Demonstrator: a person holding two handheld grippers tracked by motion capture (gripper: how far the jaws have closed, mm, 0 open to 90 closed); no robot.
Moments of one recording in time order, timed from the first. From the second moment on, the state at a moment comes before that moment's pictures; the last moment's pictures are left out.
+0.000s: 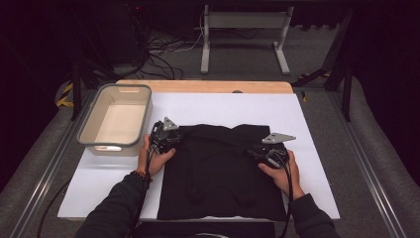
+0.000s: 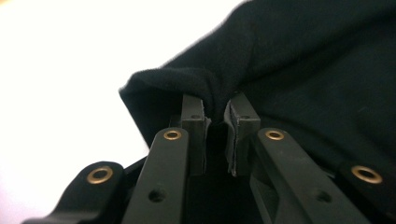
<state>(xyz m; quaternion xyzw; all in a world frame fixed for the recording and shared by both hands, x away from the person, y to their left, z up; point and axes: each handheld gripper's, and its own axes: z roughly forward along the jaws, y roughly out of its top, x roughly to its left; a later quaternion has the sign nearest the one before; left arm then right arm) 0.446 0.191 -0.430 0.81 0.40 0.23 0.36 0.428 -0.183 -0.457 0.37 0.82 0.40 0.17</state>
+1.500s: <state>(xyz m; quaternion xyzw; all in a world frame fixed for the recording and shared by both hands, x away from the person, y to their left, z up) 0.503 0.178 -0.454 0.83 0.41 0.17 0.35 0.522 -0.212 -0.453 0.45 0.80 0.37 0.17</state>
